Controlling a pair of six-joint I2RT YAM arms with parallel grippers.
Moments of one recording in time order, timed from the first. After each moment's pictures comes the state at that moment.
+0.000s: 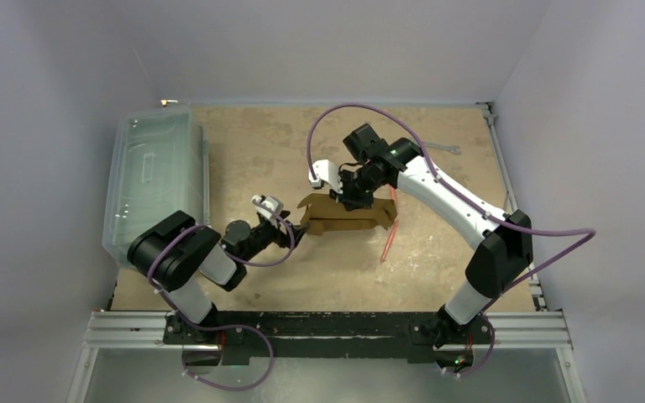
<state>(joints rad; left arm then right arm) -0.54 1.68 0.17 1.41 0.23 -0.16 0.67 1.64 1.54 -1.04 -0.36 -0.81</state>
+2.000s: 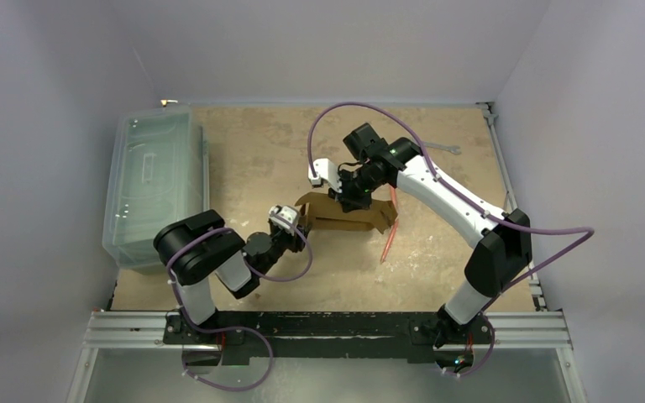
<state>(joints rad) -0.78 1.80 0.20 1.50 -0.20 -0.07 0.67 1.65 1.54 -1.04 -0.42 -0.80</state>
